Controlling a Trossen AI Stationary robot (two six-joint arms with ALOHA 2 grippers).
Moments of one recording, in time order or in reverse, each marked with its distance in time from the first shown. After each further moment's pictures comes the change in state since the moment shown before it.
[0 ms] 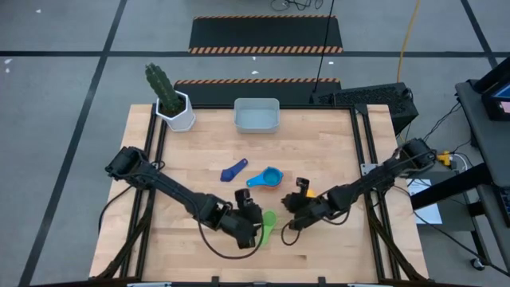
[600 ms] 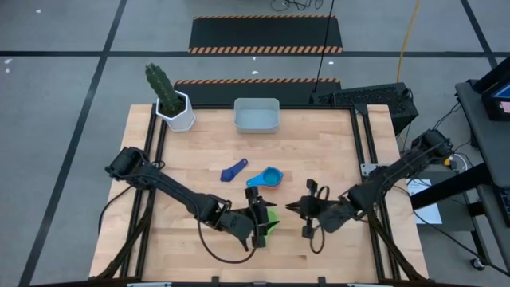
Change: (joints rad) left arm 0.008 0.015 -0.037 0.380 -0.131 0.205; right arm 0.129 -0.238 0.000 0.022 0.079 0.027
